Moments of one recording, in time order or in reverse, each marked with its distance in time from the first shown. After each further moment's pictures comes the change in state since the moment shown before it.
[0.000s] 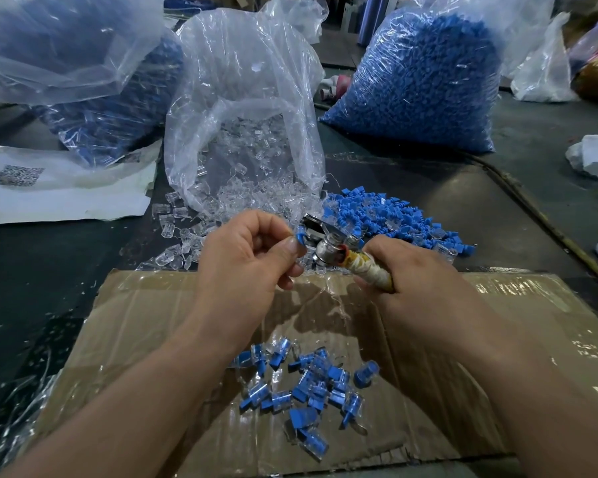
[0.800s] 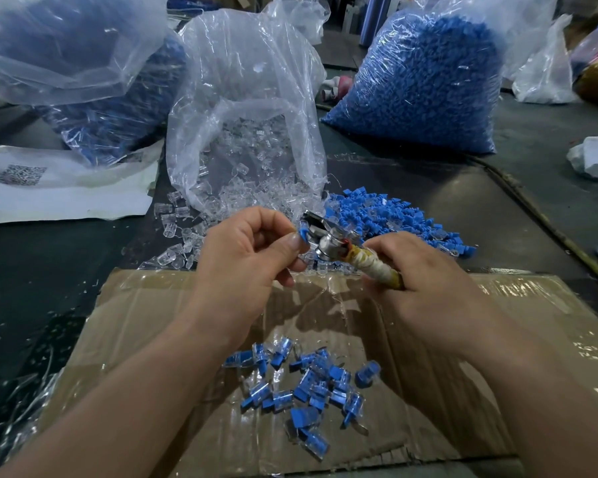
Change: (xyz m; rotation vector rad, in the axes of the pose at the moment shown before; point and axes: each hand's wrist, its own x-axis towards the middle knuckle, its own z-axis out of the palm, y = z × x) left_hand 0.004 0.000 -0.004 -0.081 -0.032 -0.031; right_hand -0.002 0.005 -0.003 0.084 -0.011 -0.044
